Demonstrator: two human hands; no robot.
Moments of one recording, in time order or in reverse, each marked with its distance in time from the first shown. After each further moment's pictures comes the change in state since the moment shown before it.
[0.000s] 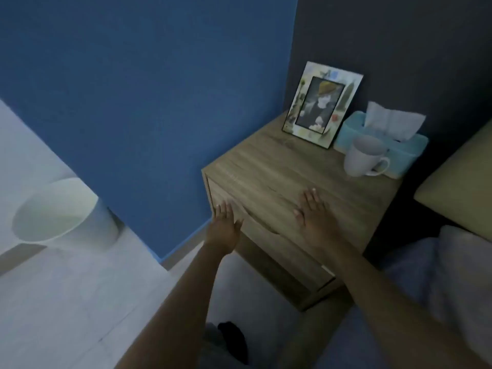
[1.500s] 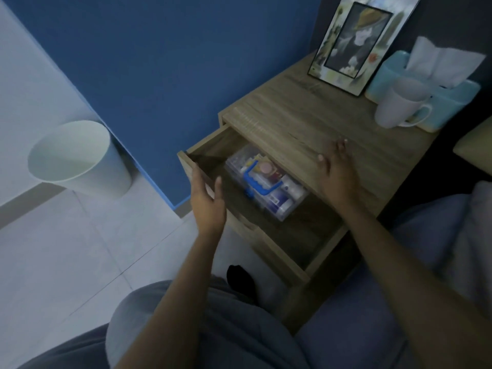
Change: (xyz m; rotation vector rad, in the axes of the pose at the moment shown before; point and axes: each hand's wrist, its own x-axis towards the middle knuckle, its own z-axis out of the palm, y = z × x) left_hand -0.086 -0.035 0.007 -0.729 0.712 -0.190; right_hand -0.029 -0.030 0.001 0.283 0.315 0.104
